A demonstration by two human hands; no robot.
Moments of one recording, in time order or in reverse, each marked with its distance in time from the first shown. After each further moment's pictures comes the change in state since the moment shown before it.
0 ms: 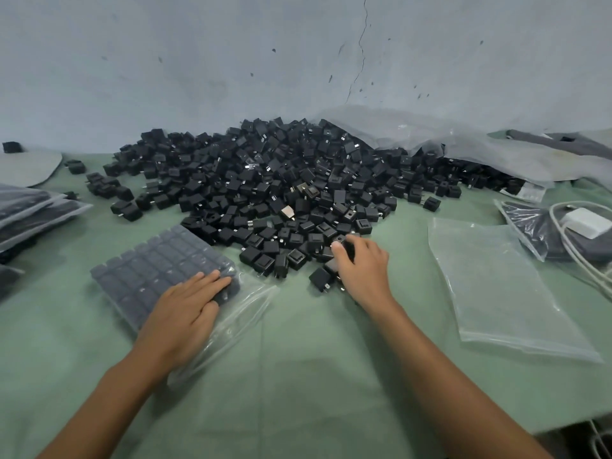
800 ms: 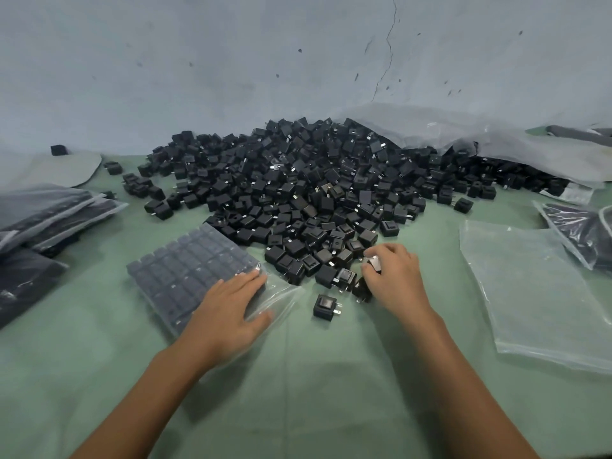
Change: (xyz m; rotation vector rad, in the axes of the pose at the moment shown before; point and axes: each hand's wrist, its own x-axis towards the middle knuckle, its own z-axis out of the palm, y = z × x) left_hand 0.003 0.022 0.002 0.043 -0.066 0.048; right_hand -0.014 -0.008 -0.016 -0.181 -0.034 -0.118
